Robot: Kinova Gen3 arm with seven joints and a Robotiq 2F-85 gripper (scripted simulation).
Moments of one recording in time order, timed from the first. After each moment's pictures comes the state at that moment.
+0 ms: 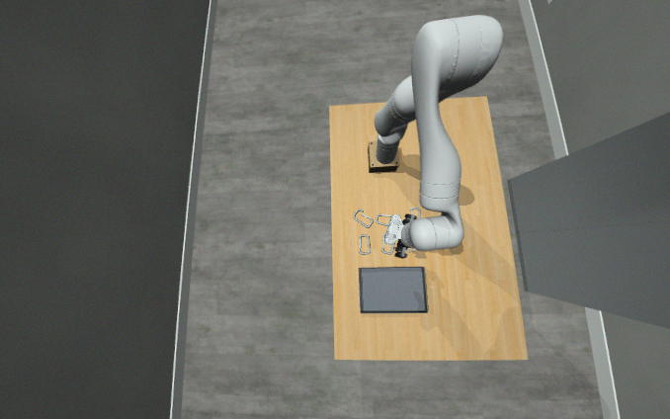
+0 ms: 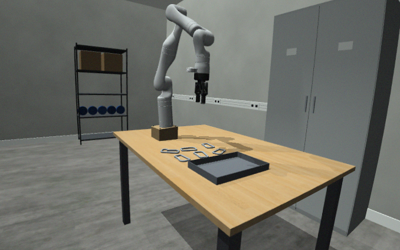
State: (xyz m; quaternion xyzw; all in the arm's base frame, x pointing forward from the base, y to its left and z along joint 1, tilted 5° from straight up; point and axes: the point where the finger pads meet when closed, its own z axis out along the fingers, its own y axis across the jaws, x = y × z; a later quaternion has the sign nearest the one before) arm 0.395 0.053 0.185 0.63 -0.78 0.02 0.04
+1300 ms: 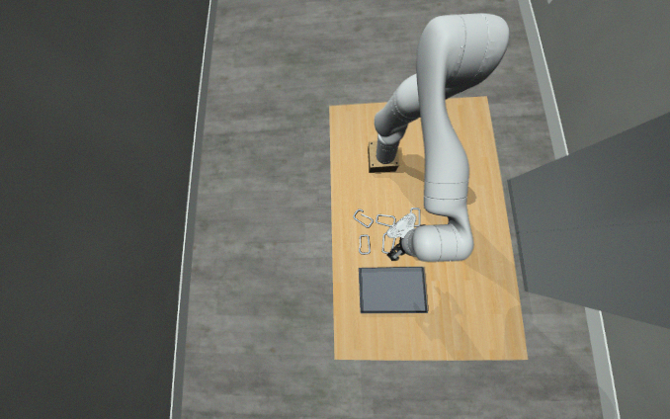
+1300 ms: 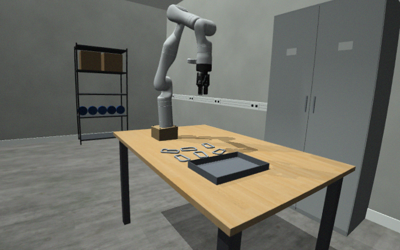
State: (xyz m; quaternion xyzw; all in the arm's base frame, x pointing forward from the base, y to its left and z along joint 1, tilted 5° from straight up) arm 0.418 0.058 0.227 0.38 -0.93 0.03 0.02
